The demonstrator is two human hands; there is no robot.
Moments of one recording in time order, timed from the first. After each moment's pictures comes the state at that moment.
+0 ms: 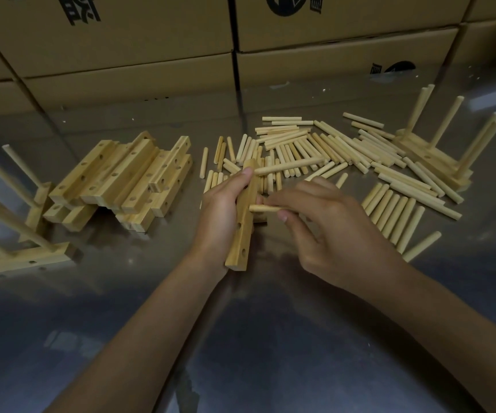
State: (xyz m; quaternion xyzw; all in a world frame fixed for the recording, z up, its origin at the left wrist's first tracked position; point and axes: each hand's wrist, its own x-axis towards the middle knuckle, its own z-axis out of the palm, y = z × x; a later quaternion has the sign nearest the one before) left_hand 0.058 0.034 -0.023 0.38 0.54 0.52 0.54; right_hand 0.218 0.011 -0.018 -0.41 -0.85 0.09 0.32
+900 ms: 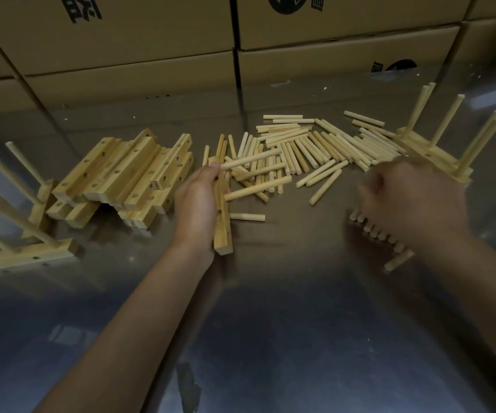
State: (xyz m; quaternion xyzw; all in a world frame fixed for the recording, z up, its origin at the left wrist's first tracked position) left_hand 0.038 0.038 -0.020 0.30 0.61 0.58 0.45; right_hand 0.279 0.041 -0.013 -0.72 -0.67 -0.06 0.20
